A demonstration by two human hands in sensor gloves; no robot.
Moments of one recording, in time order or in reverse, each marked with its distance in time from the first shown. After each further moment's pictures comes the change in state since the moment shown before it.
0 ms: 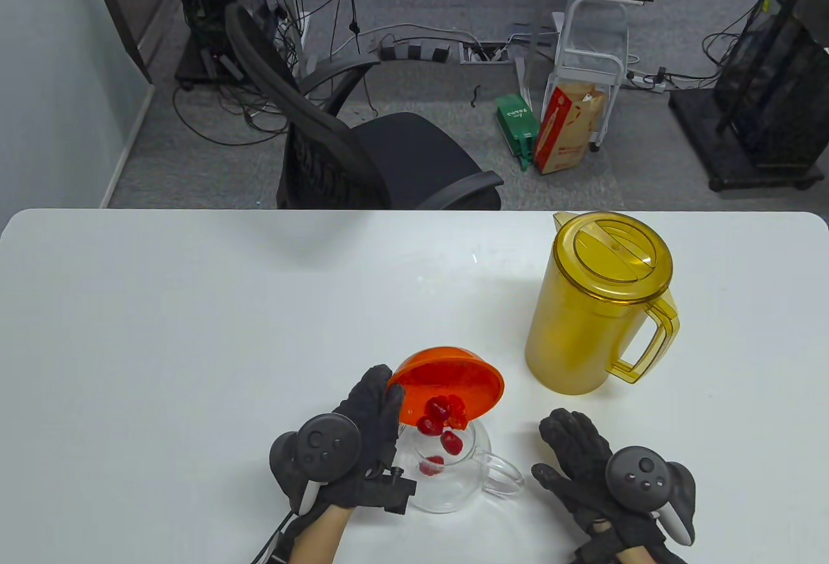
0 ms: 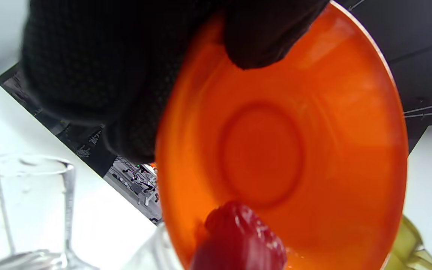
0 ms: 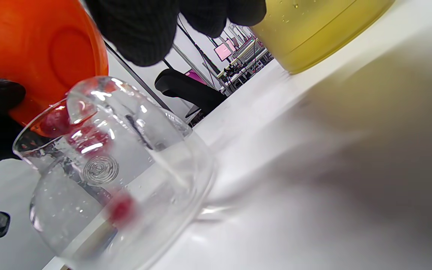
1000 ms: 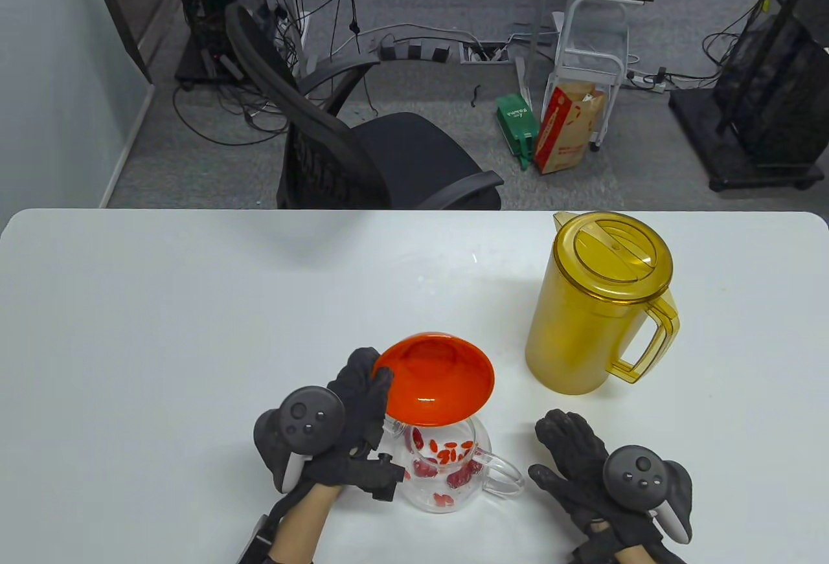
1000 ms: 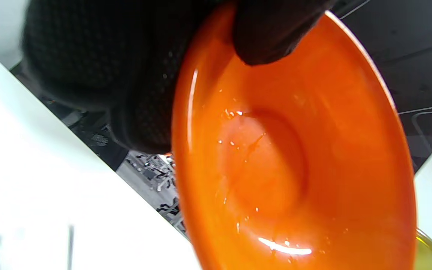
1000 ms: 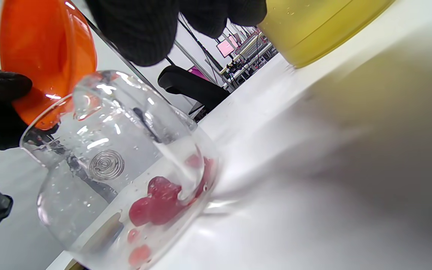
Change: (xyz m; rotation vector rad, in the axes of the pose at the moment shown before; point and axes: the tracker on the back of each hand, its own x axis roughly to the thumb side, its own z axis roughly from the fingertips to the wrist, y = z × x) left_hand -0.013 0.028 -0.035 -0.067 0.104 0.001; right_hand 0.003 0.002 -0.001 0.013 -0.012 -0.006
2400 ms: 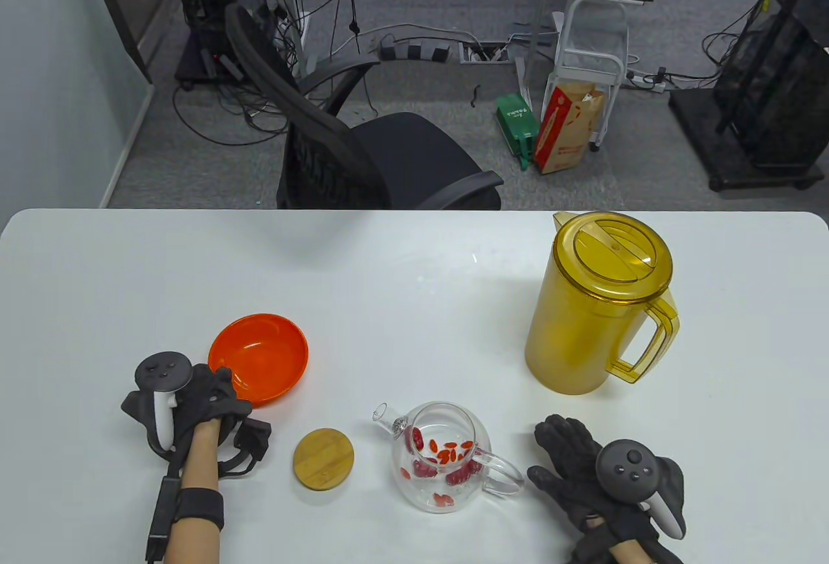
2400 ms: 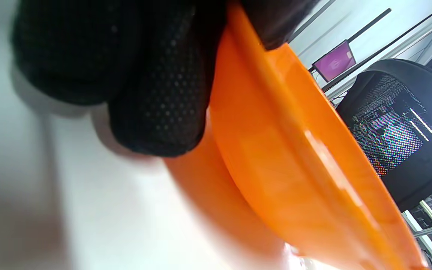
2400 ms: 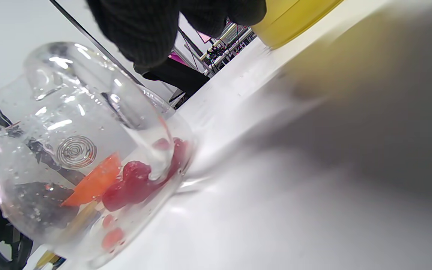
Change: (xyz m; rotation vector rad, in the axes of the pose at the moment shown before) left_hand -0.231 0.057 -0.029 -0.023 0.836 -0.001; right_hand -0.006 0.007 -0.005 0.061 0.088 0.006
